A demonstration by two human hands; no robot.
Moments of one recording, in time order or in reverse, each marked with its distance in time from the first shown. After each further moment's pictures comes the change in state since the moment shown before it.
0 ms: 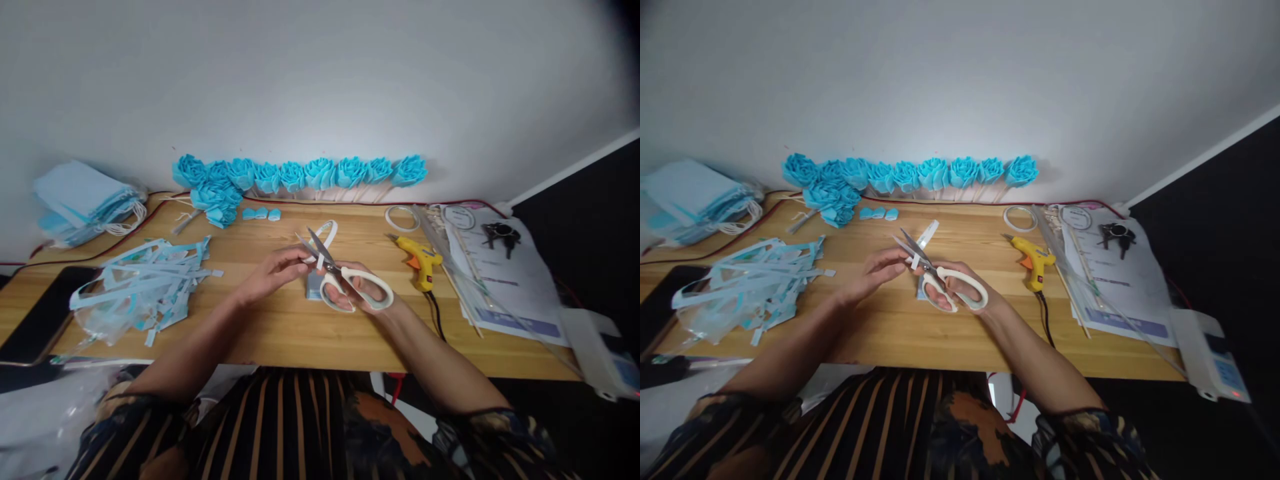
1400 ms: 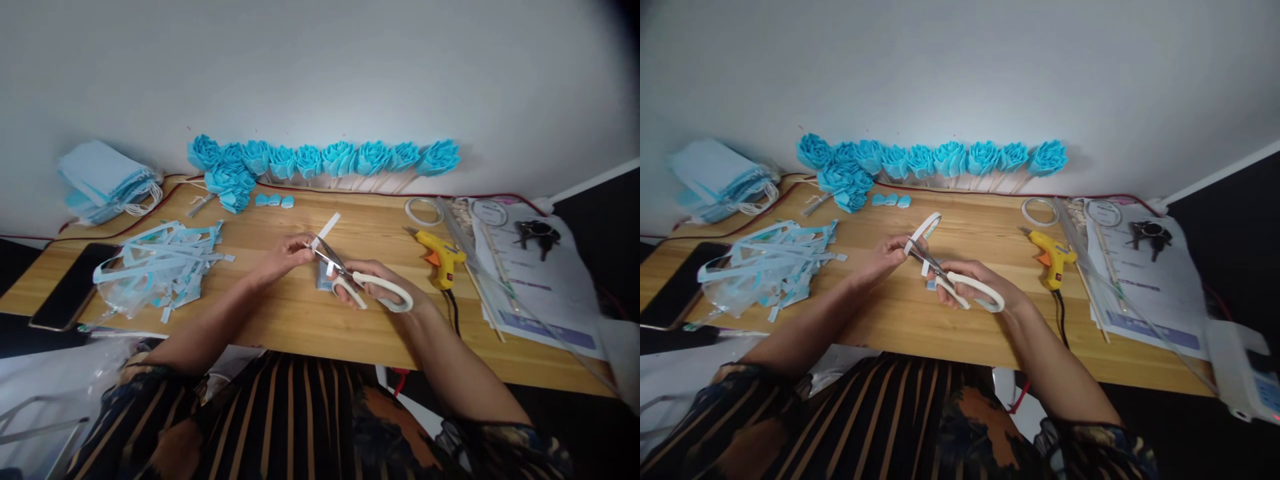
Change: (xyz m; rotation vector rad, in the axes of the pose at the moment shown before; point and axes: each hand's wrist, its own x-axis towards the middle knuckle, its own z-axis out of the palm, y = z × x) left_hand 0.000 -0.017 -0.001 -0.132 0.062 -0.026; right_hand -0.008 -0.024 0.005 -0.266 -0.090 0.162
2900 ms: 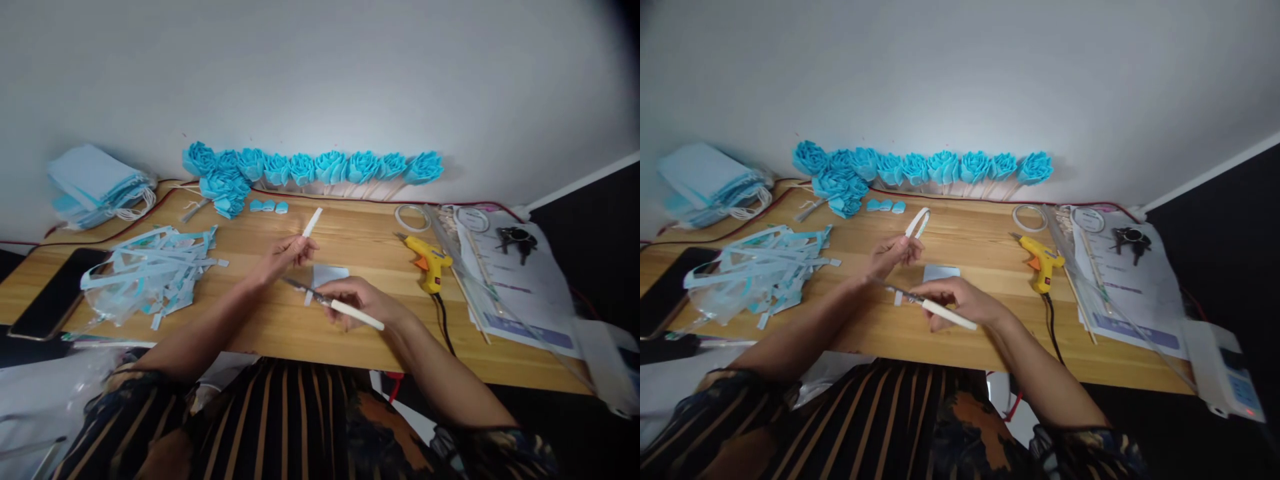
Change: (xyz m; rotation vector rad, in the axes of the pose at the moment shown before) left_hand 0.007 -0.022 0.003 -0.025 0.158 -0.110; right_hand 0.003 0.013 0.012 -0.050 0.043 0.117
